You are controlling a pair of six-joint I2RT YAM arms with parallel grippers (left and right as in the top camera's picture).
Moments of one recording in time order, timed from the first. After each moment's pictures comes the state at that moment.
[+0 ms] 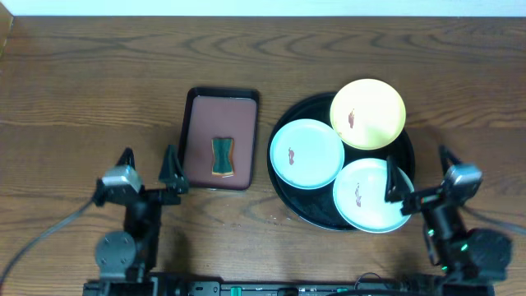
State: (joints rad) left arm -0.03 0.24 0.33 -0.03 0.00 -0.27; right arm -0.06 0.30 0.41 -0.13 -0.32 0.12
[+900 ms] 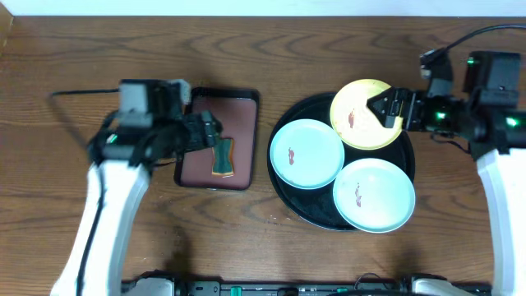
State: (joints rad) left arm -0.08 1.35 1.15 -0.87 0.35 -0.28; right arm -0.03 1.40 1.39 -0.99 -0.55 0.13
